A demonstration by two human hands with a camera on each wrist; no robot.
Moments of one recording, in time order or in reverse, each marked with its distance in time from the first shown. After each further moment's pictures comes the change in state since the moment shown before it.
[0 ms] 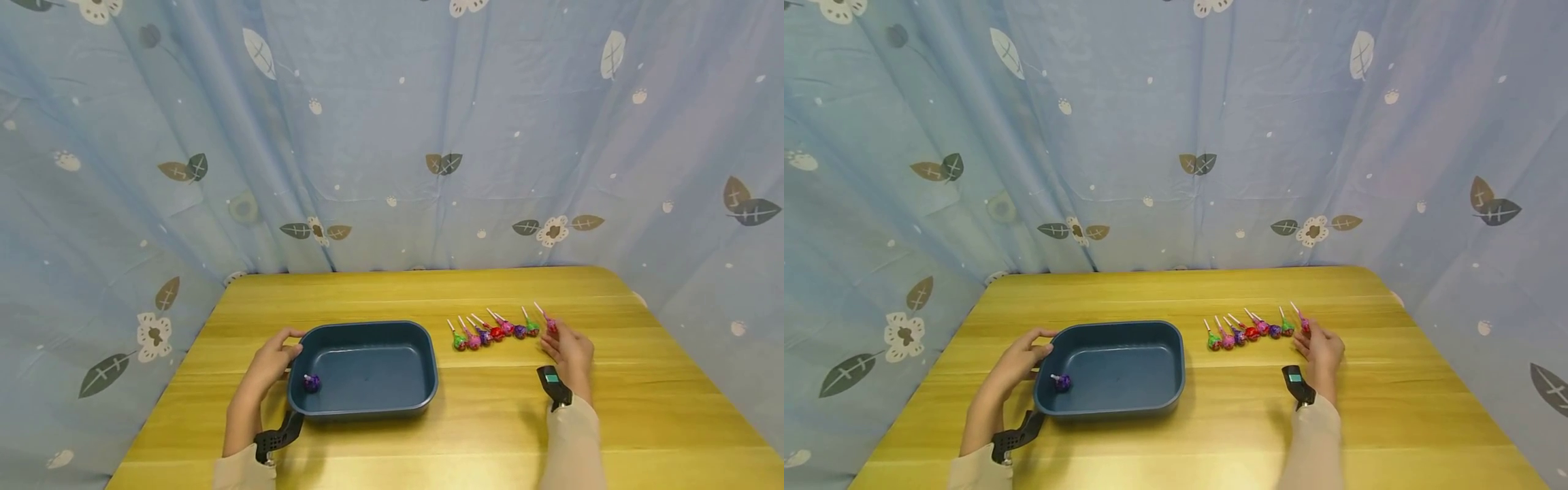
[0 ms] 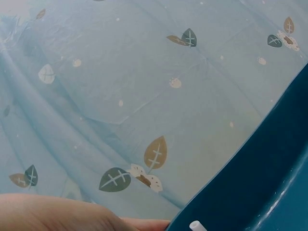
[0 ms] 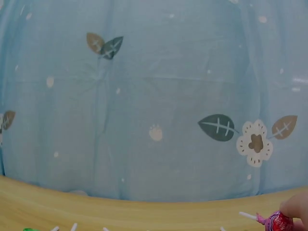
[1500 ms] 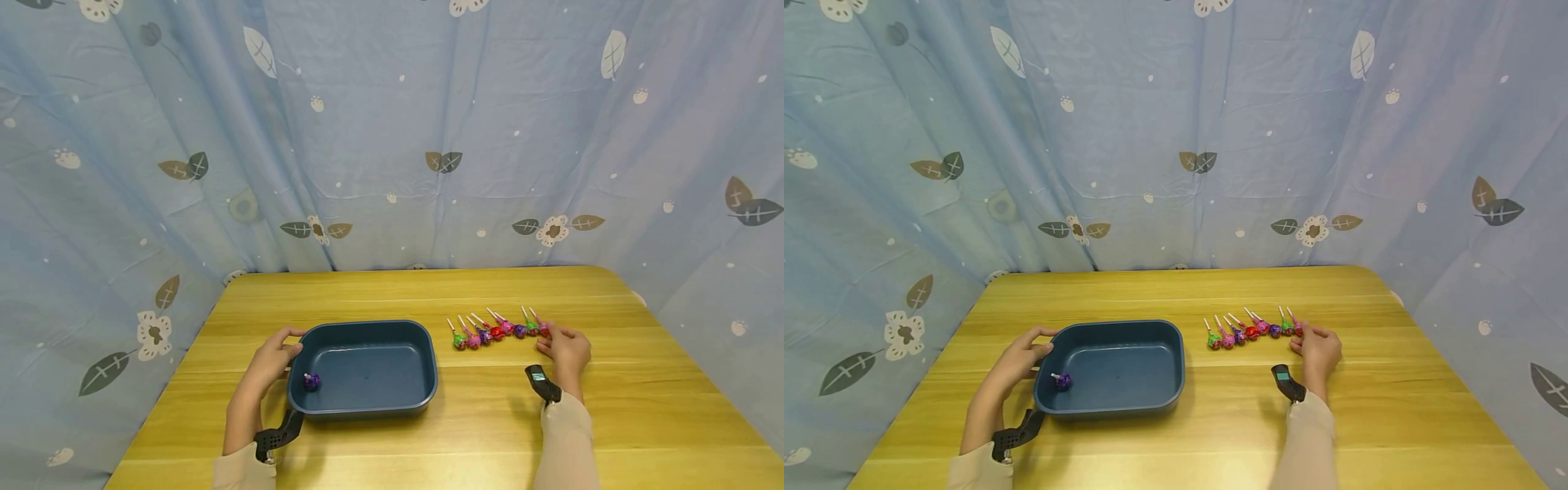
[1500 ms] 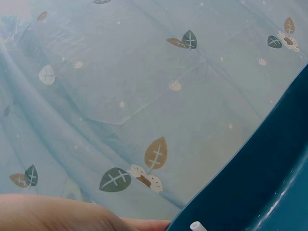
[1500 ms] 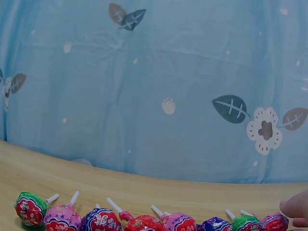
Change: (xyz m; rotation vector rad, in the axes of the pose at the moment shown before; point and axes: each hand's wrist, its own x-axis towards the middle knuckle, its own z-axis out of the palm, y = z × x) left_hand 0.000 0.002 0.001 0.010 0.005 -0.007; right_hand 0.004 0.012 0.009 -0.150 0.162 -0.144
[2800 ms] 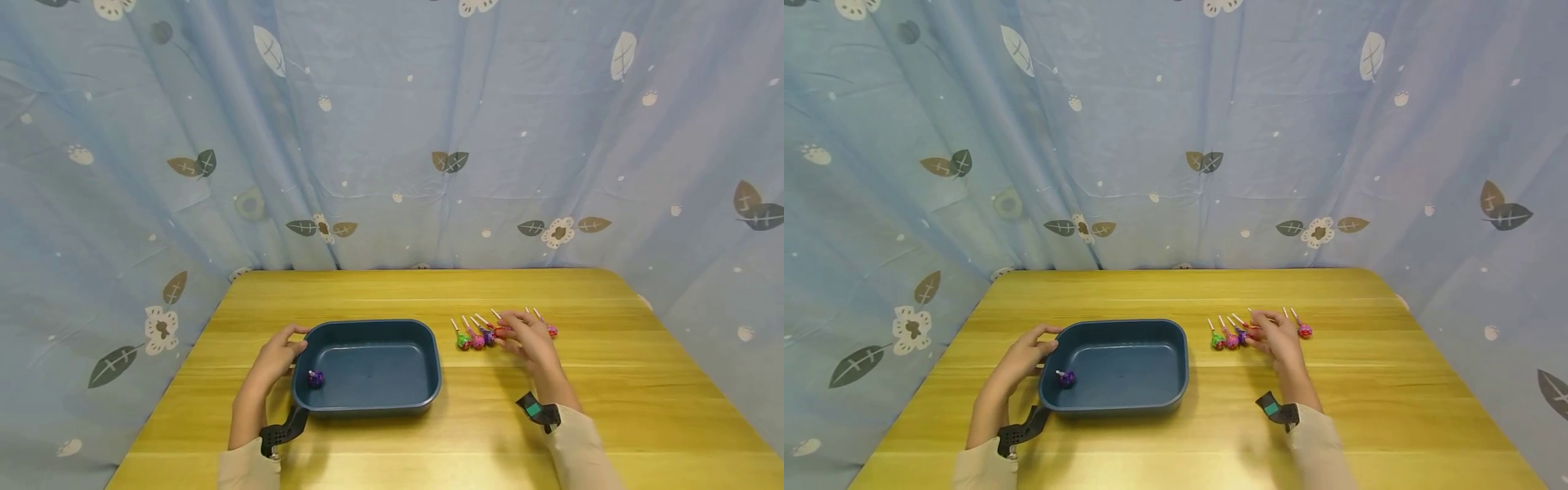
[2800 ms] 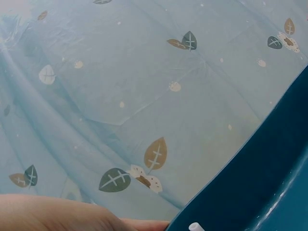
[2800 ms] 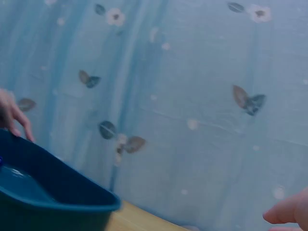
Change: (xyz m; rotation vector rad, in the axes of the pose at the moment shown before) left_hand -0.001 0.002 0.000 -0.003 0.004 -0.003; right_hand -0.055 -0.034 0.038 -0.131 -0.591 0.020
